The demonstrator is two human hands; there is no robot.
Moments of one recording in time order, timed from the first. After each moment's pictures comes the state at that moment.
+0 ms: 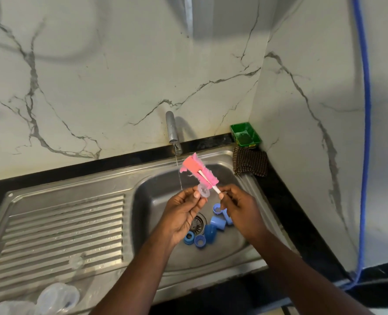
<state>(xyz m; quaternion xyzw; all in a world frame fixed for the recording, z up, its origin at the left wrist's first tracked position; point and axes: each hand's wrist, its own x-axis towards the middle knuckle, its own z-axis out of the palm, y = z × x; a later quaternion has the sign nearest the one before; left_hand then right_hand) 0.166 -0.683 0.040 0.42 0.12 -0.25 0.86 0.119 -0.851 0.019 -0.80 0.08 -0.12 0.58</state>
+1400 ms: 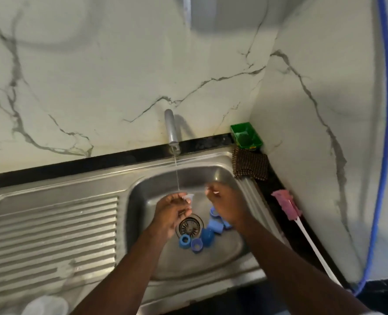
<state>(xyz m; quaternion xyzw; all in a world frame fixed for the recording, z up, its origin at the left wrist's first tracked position) 0.213 -0.670 -0.017 0.58 0.19 -0.26 0.75 0.182 -0.844 -0.001 -0.88 0.13 0.01 0.45</state>
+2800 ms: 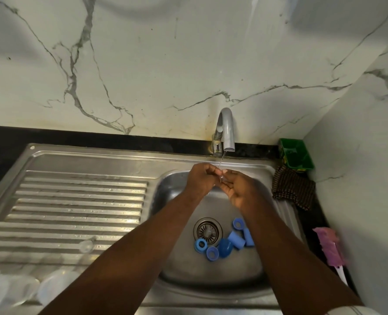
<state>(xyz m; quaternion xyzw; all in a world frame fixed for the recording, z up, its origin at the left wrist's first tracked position) 0.317 -0.668 -0.009 0.77 0.07 -0.12 0.62 0.300 -0.785 -0.003 -0.50 0.30 0.10 0.81</state>
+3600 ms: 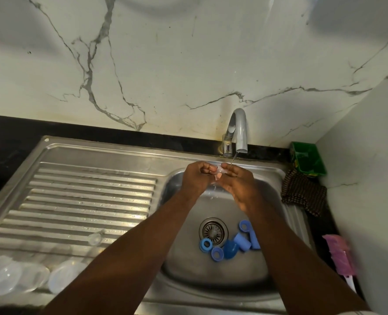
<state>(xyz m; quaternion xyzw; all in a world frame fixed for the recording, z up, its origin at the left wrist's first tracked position) 0.317 -0.635 -0.015 0.75 0.12 -0.09 0.64 0.302 -0.771 -0.001 -0.69 0.15 0.12 0.70</state>
